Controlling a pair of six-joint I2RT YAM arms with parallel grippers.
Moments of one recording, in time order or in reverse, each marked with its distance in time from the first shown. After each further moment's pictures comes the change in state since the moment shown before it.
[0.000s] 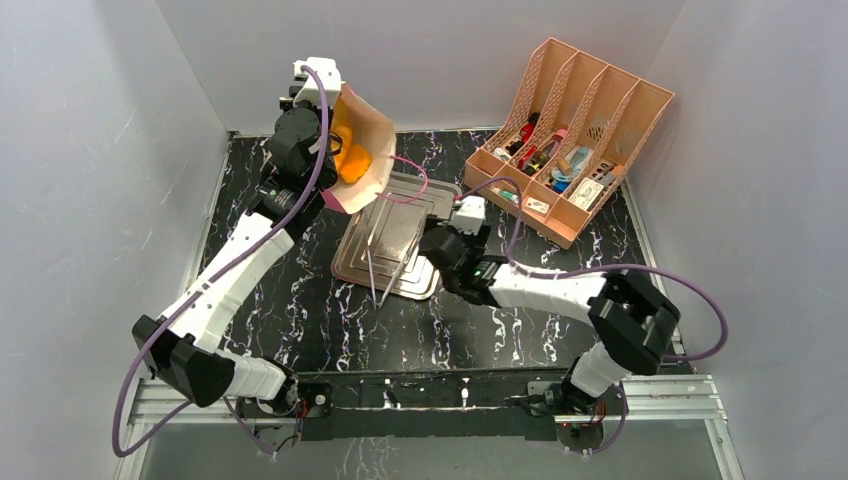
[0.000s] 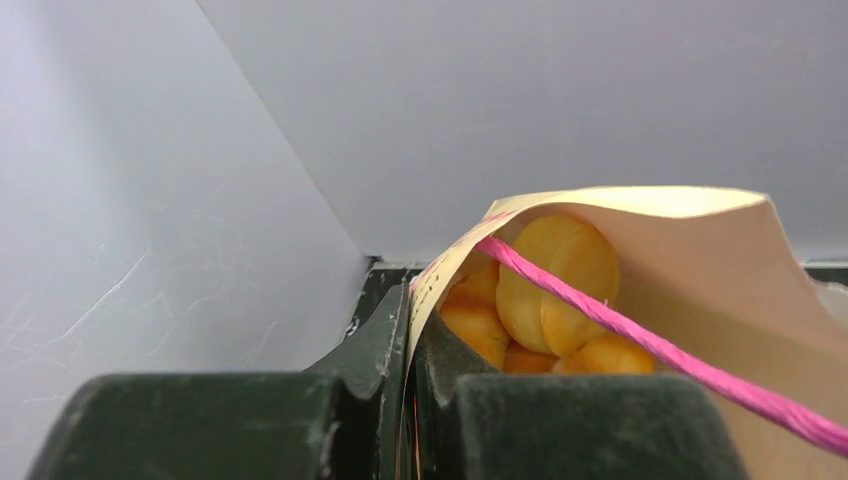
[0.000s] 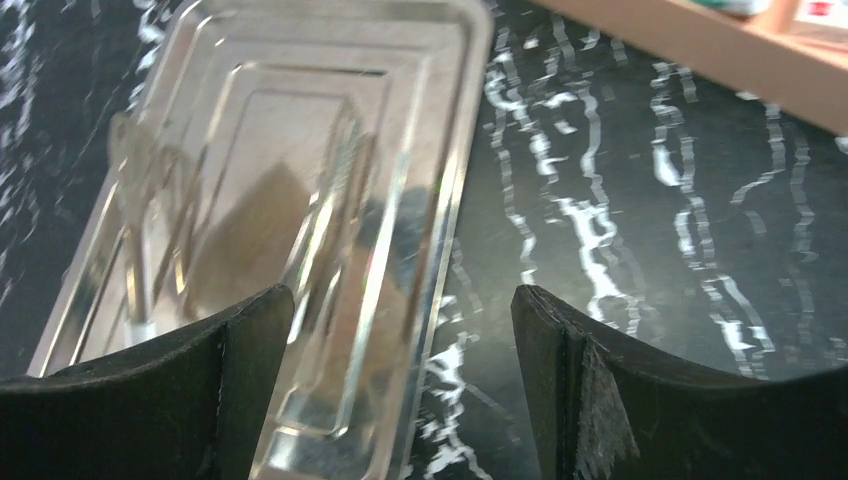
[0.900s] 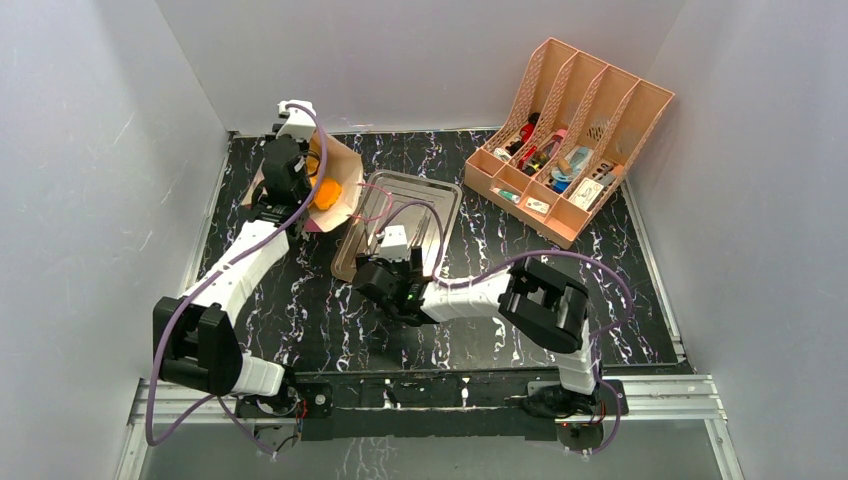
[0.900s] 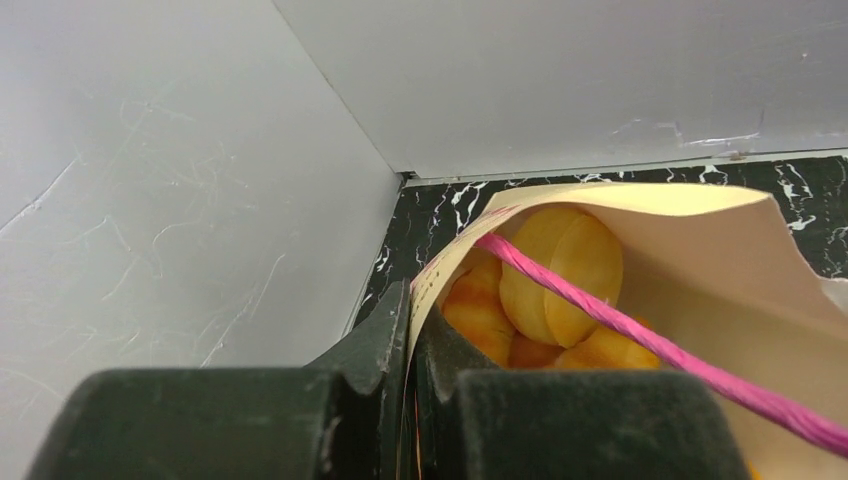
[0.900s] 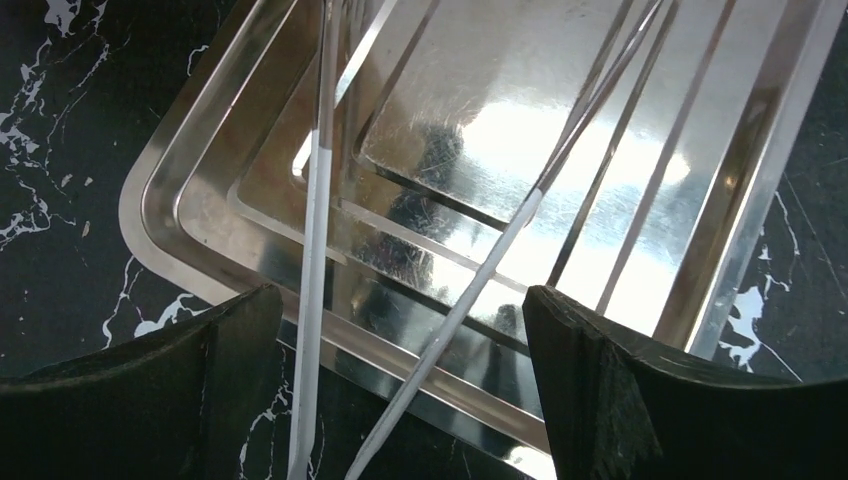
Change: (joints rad) left arm 0.303 0.039 -0.389 0.262 0.215 0.000; right arm 0.253 0.429 0.298 0.015 -0.033 -0.024
